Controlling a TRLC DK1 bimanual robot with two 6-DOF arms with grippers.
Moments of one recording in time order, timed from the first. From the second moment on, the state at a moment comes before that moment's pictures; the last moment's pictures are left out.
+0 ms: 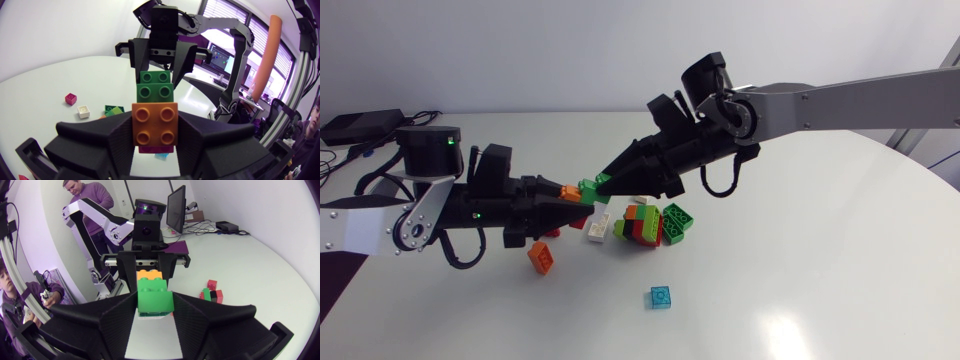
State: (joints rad) left arm -0.19 1.45 0.63 0.36 1.12 0.14; right arm 0.47 1.82 1.37 -0.34 -1.19 -0.57
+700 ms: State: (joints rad) left arm -0.17 1.44 0.62 0.35 1.10 0.16; right arm 0.49 1.82 1.37 -0.30 -0.81 -0.58
